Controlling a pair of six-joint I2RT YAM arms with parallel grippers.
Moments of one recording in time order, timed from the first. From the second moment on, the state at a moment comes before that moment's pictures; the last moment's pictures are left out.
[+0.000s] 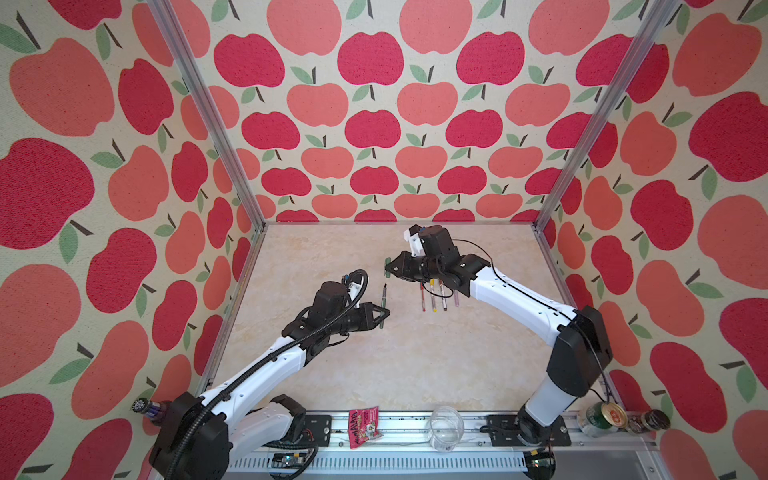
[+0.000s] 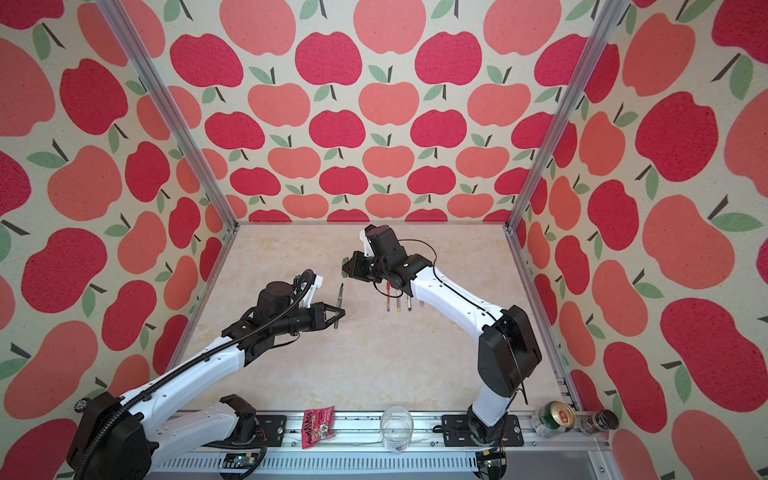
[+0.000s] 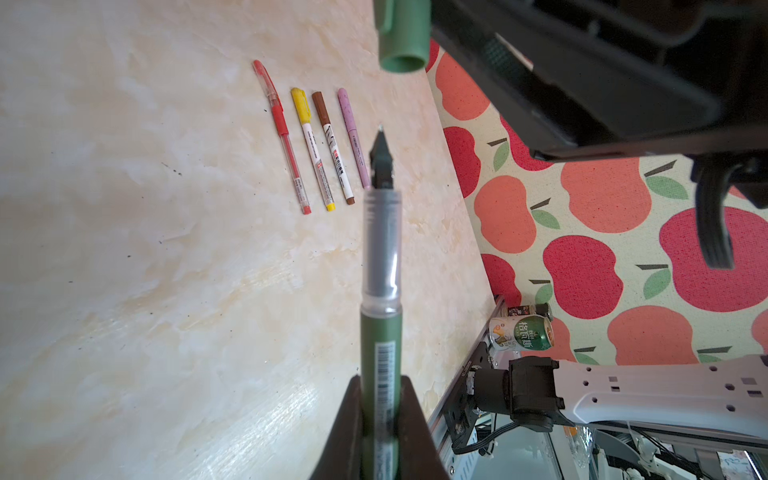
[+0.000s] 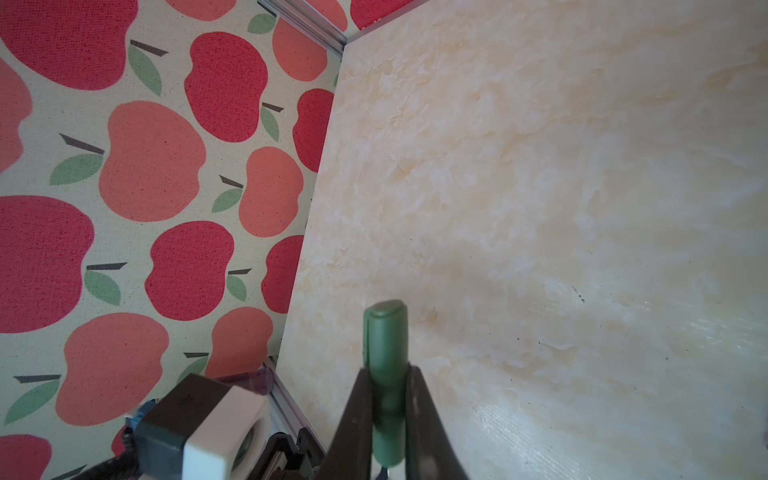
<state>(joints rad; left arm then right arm) -0.54 1.08 0.64 -0.08 0.51 -0.68 0.78 1.69 1.44 -0.34 -0.32 0.79</state>
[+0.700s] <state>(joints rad) -0.54 1.08 0.64 -0.07 0.49 -0.68 0.78 1.69 1.41 -0.31 -0.36 0.82</state>
